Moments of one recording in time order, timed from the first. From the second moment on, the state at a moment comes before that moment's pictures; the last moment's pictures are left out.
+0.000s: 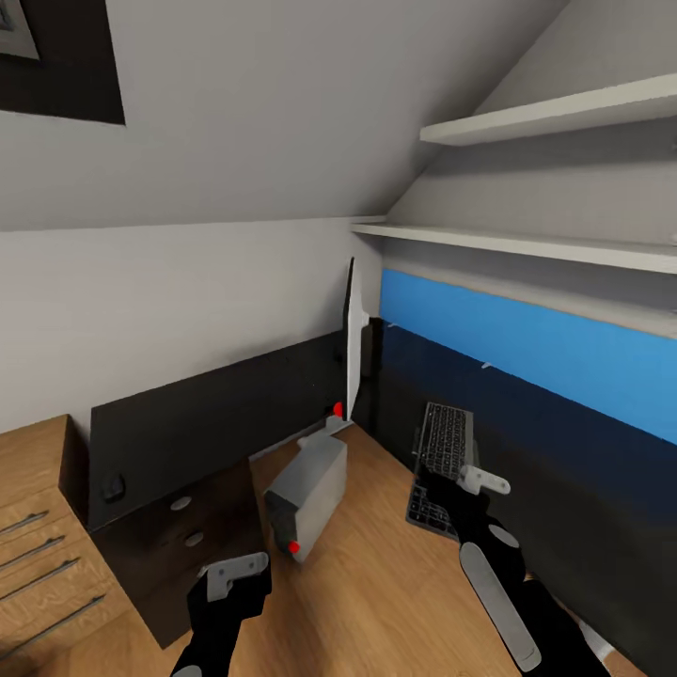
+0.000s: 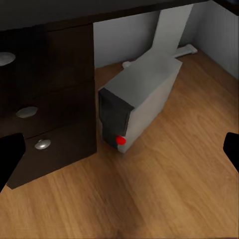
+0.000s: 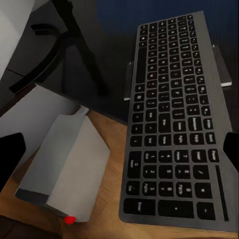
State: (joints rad) left arm 0.08 -0.07 -0.26 -1.58 0.16 0.28 0.42; right arm -0.32 -0.08 0.26 -1.41 -0.60 0.28 -0.49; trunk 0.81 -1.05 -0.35
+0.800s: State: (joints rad) left arm 0.08 -0.07 -0.26 -1.58 0.16 0.28 0.42; right arm -0.32 -0.08 0.26 -1.40 -0.60 0.28 -0.49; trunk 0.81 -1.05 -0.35
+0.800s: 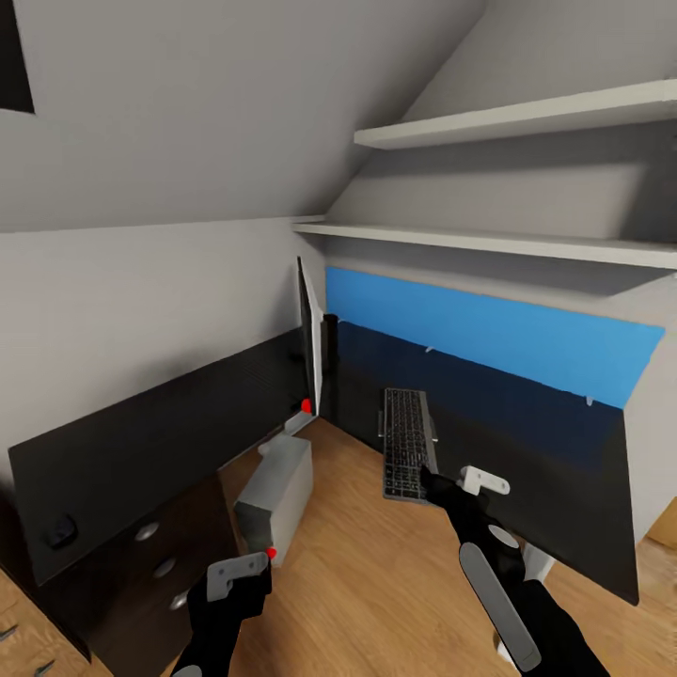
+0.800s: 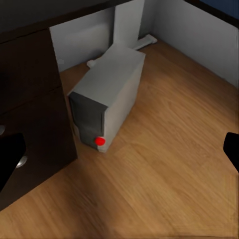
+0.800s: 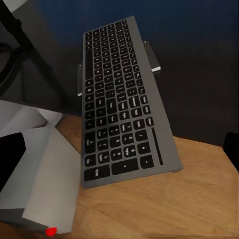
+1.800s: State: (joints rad) left arm 0.08 -0.07 -0.27 -1.58 0.16 0.28 0.42; right arm -0.32 -0.08 0.26 -1.36 -0.76 0.28 -0.45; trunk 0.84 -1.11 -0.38
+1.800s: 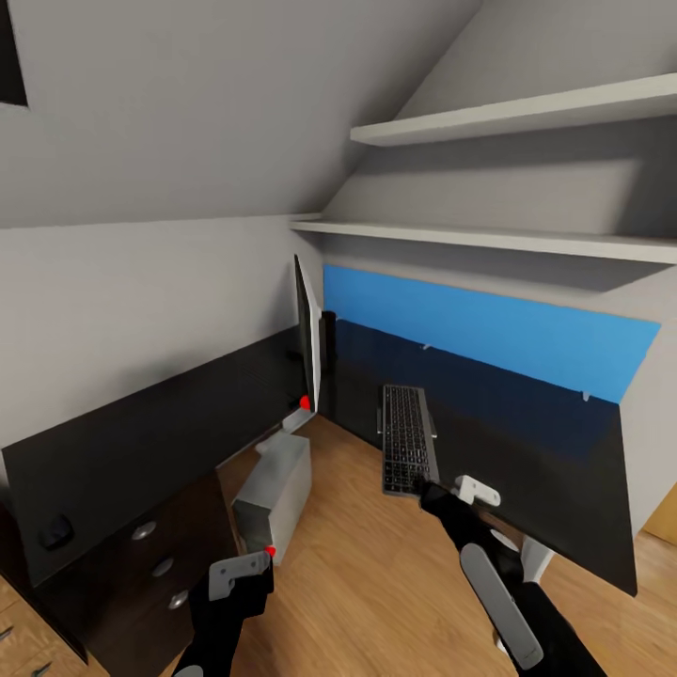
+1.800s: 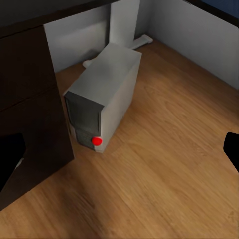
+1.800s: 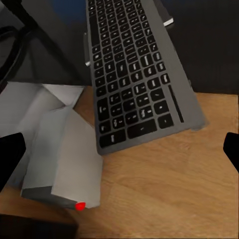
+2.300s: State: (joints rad) left arm 0.08 -0.07 -0.27 -1.58 0.16 0.28 0.42; right arm -0.32 -0.13 0.25 -1.24 -1.18 0.29 -0.21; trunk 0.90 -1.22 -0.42
